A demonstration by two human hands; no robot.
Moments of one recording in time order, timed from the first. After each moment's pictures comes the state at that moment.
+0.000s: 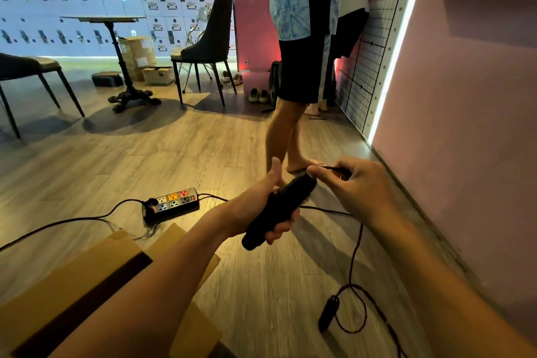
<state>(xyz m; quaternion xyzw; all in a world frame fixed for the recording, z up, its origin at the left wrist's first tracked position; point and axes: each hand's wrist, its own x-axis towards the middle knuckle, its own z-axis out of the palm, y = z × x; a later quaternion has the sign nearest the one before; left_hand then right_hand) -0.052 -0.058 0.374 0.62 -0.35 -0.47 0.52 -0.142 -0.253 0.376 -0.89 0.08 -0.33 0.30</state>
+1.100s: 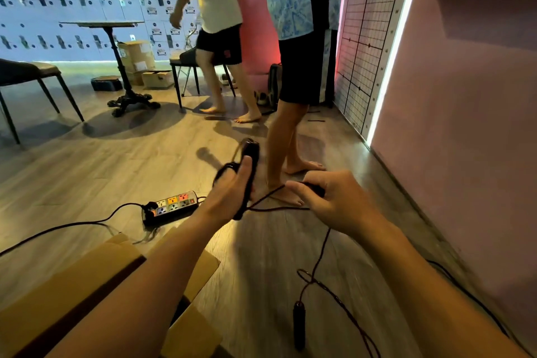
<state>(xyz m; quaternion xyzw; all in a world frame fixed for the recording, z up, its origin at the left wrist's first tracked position) -0.011 -0.042 0.349 0.79 -0.26 -0.07 0.56 -0.139 -0.232 0.375 -0.92 -0.06 -0.25 0.29</state>
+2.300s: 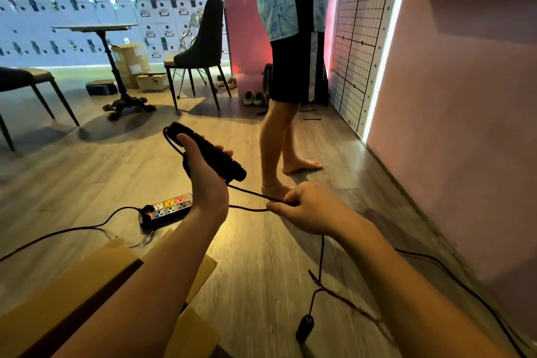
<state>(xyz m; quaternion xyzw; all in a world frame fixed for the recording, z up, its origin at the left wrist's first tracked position) -0.030 -0.064 0.383 0.43 -0.10 0.02 0.89 -0.137 -0.212 0.377 -0.95 0.06 -0.01 0.30</state>
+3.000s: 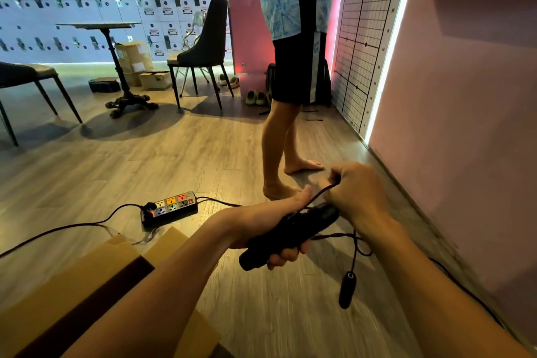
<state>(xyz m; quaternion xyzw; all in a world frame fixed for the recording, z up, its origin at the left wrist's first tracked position) -0.075 -0.065 0.386 0.64 -0.34 -0.58 0.38 -0.148 -0.245 0.383 -0.92 0.19 -0.26 0.24</state>
